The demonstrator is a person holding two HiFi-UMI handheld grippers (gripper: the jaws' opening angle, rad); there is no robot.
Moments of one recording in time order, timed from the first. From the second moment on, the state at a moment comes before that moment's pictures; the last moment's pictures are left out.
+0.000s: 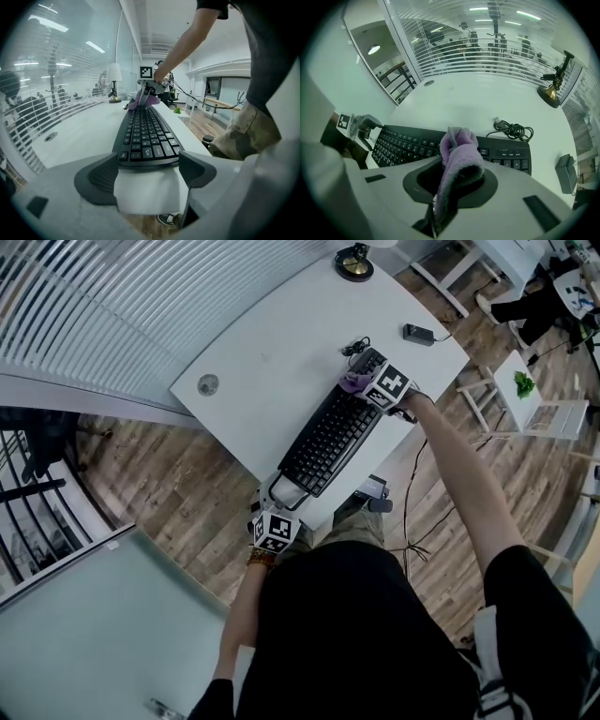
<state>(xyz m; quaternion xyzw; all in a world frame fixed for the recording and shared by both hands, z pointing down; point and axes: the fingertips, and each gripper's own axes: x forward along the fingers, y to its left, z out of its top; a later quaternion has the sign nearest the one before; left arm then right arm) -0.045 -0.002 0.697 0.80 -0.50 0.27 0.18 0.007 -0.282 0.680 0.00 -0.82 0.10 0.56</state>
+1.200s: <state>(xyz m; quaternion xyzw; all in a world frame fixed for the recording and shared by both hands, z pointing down) -0.044 -0.001 0.696 0.80 -0.50 0.27 0.17 -0.004 -0.250 0.680 0.07 -0.83 0.10 0.55</state>
